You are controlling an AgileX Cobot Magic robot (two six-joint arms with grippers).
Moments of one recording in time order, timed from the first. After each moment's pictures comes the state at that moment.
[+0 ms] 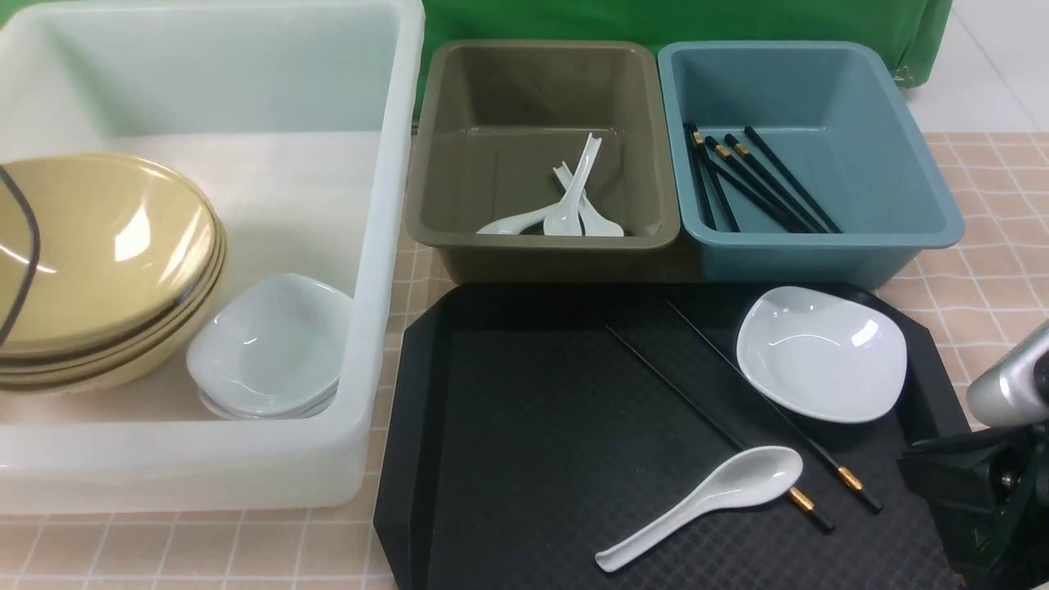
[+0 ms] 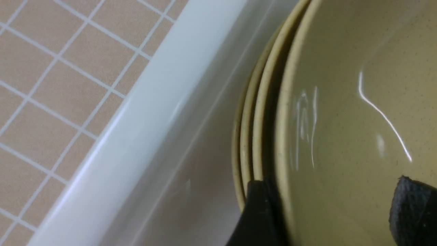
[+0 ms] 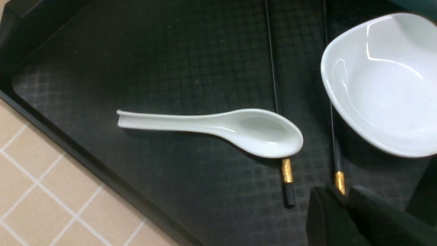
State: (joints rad) right arm 0.31 0.84 -0.51 0.36 0.56 -0.48; left arm 0.52 1.44 -1.09 -0.23 0.69 0.10
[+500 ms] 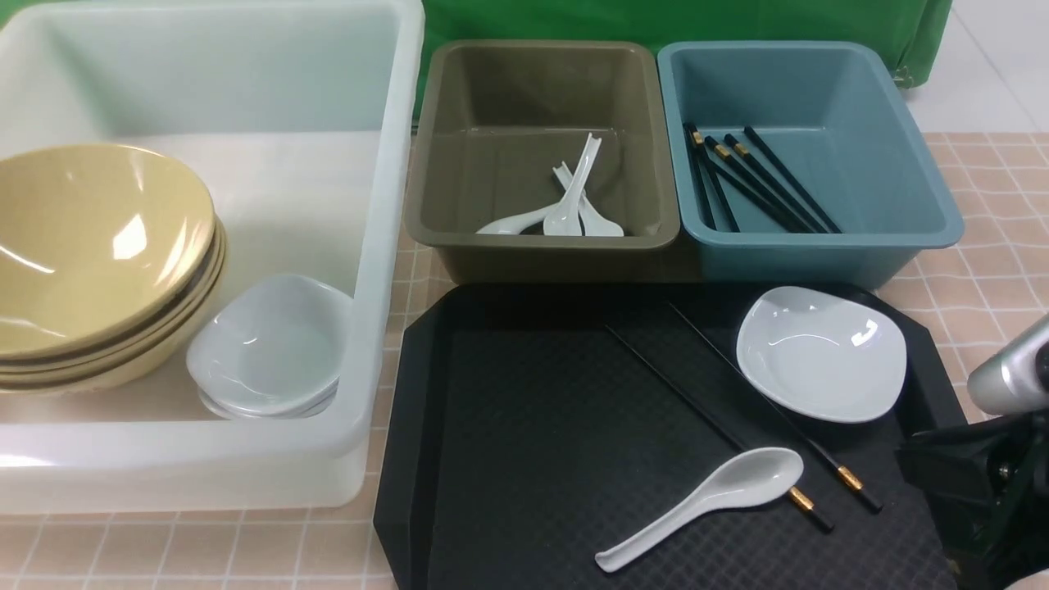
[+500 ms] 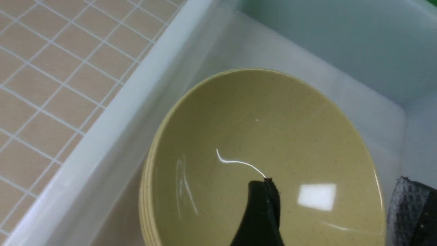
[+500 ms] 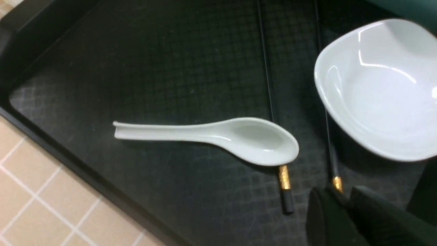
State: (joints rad) right arm 0.31 0.87 -0.51 0.36 0.53 -0.44; left arm 0.52 1.29 -1.17 -0.42 0.76 0.17
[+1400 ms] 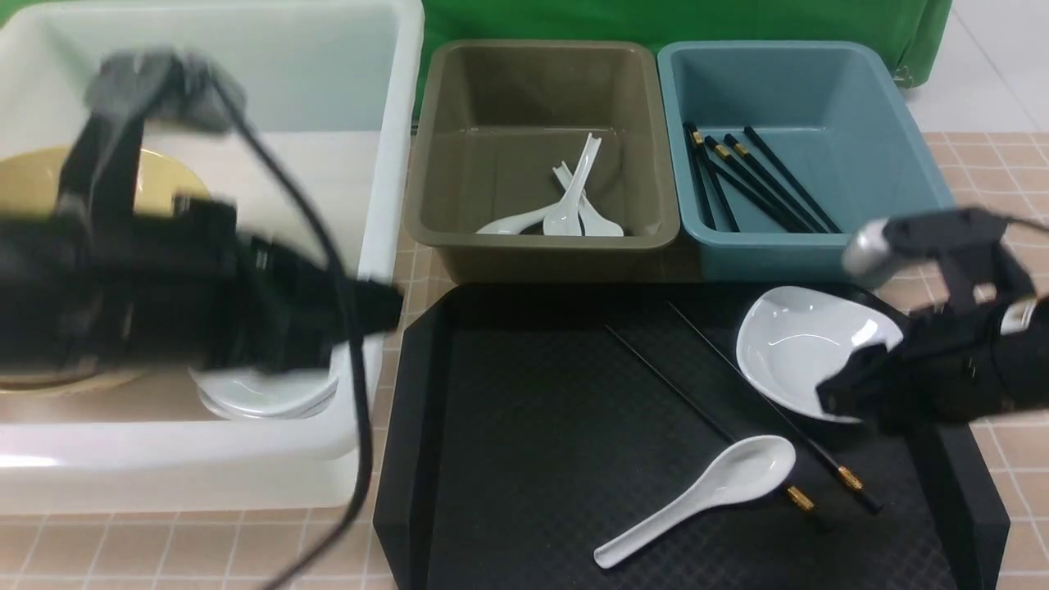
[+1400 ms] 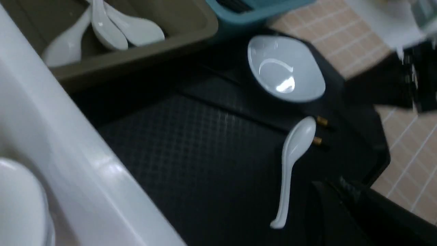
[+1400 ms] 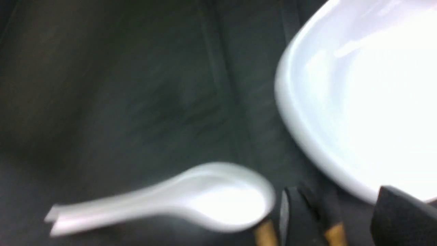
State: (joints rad) right arm 0.21 1.37 -0.78 0.37 0.52 -0.29; left arm -0.17 1.01 -0.82 -0.85 0.85 0.77
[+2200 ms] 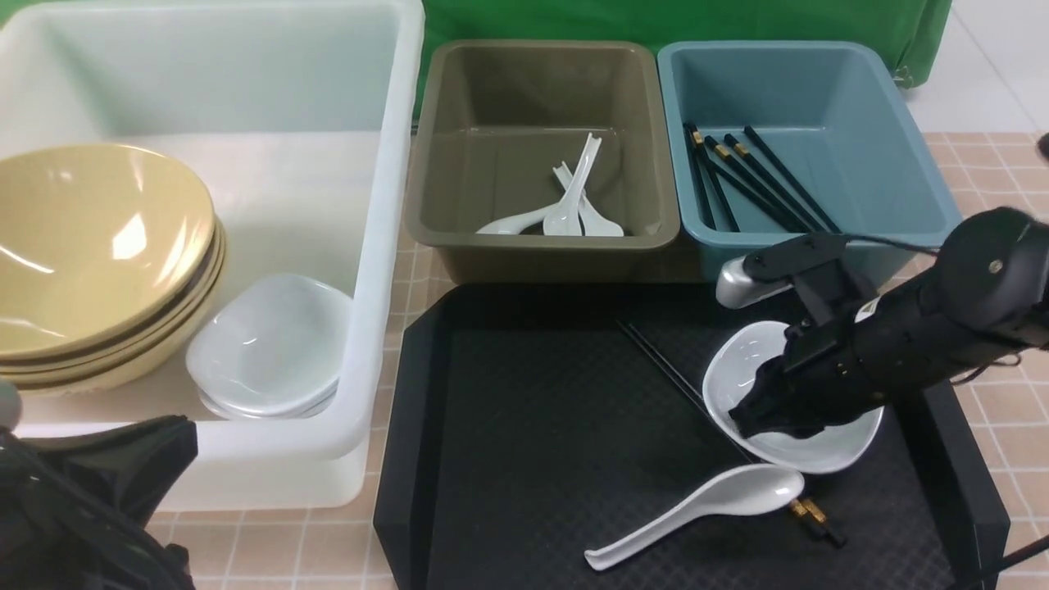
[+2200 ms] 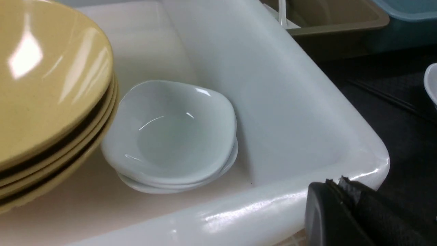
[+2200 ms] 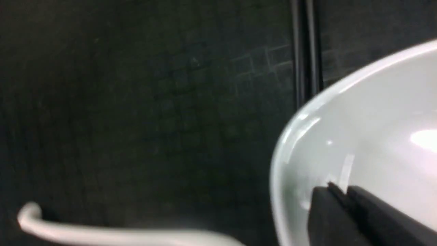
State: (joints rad) right arm 0.32 1.63 -0.91 0.44 0.54 -0.53; left arm -0.17 0.47 -0.36 -0.41 0.44 0.41
